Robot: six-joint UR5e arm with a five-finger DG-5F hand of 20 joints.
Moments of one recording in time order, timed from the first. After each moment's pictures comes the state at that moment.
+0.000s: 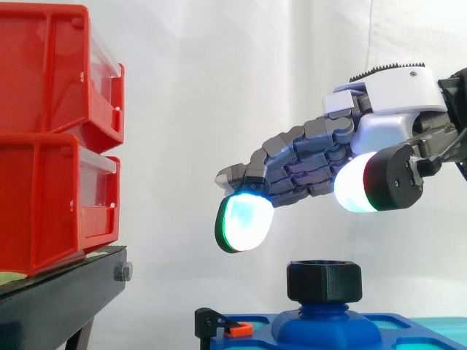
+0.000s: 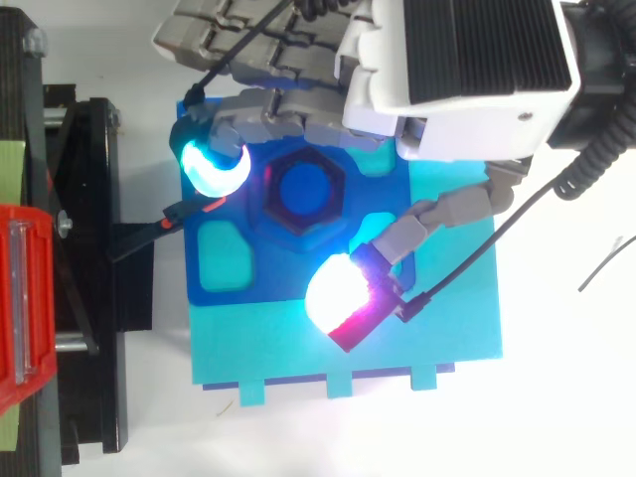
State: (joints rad) arm 0.03 -2.19 -1.16 -3.01 -1.59 -1.14
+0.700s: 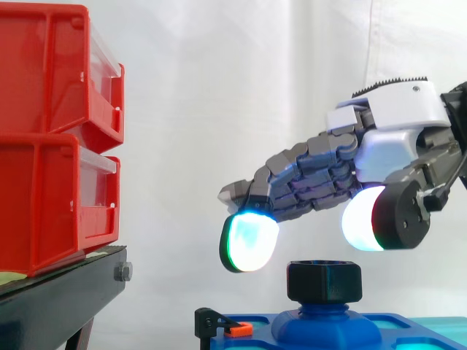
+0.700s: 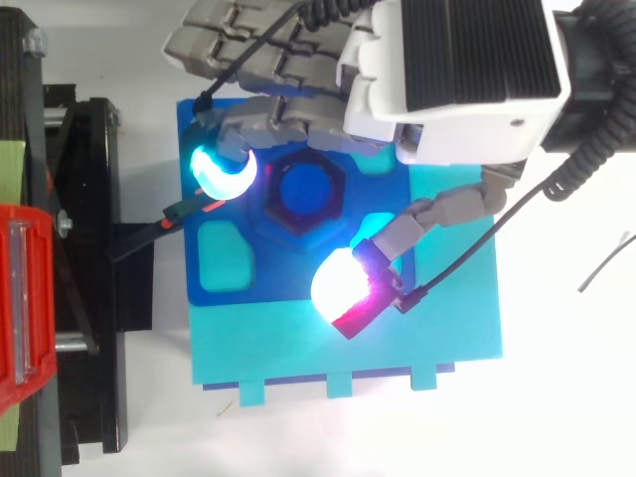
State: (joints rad) arm 0.02 -2.20 -1.18 -3.00 -1.59 -1.14
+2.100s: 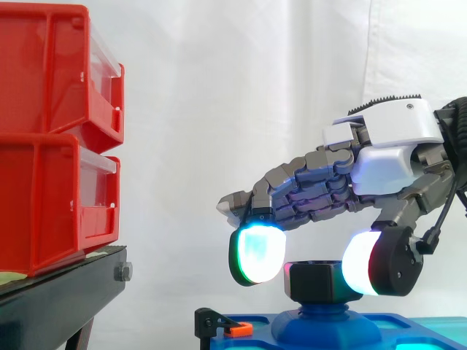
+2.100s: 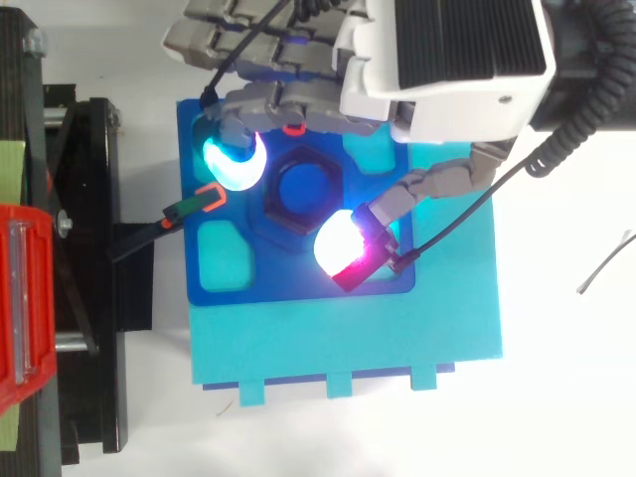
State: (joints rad) arm 0.00 -2.21 -1.18 -2.99 -1.62 -1.14
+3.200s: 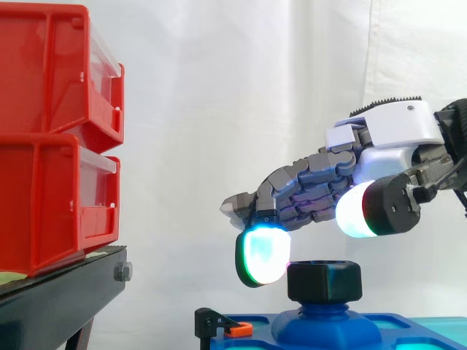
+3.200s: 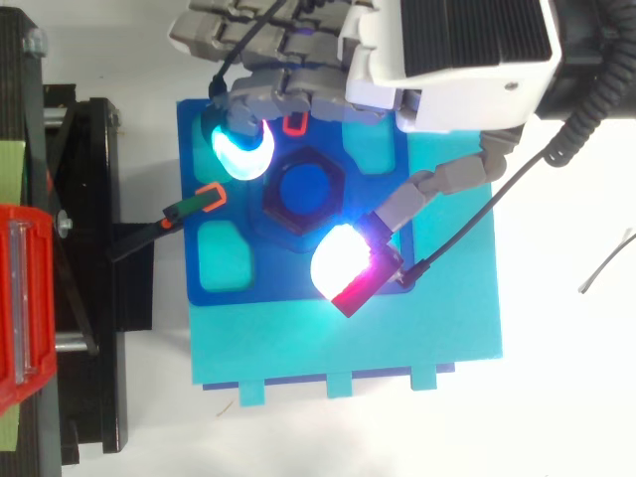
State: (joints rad) arm -0.01 -2.21 -1.18 -2.99 -1.64 -1.14
